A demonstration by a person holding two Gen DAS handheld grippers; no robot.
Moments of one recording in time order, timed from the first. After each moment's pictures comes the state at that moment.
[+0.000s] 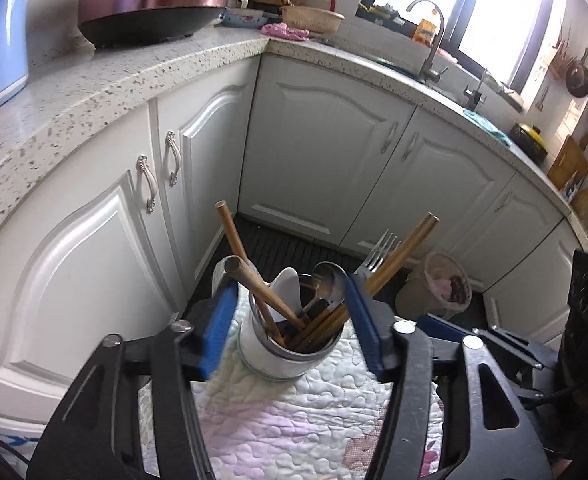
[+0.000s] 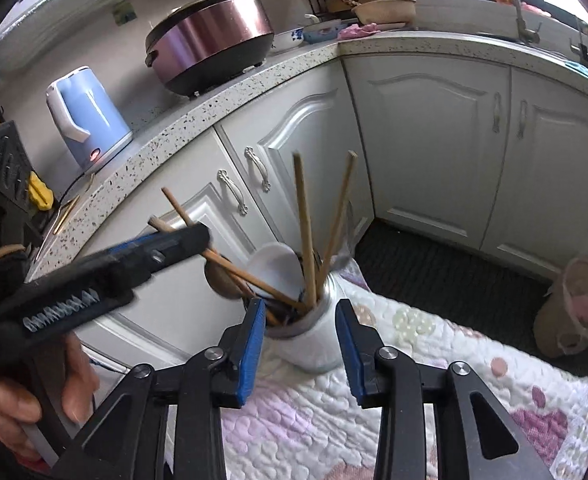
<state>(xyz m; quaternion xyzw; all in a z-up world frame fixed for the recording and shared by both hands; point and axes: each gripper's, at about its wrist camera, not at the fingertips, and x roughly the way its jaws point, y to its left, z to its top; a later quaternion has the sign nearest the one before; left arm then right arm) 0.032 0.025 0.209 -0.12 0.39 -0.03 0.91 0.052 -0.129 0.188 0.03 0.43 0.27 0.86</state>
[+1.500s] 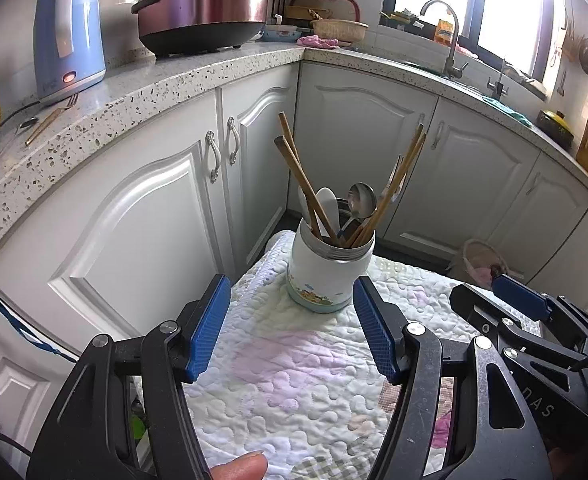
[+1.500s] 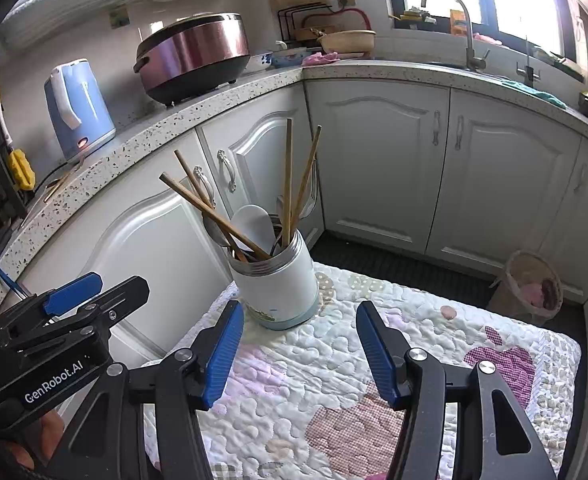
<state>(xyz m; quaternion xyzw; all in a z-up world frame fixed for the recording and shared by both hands) -0.077 0.008 0.188 -0.07 0.37 0.06 0.93 -0.040 -0.144 0.195 0.00 0.39 0.18 0.90</state>
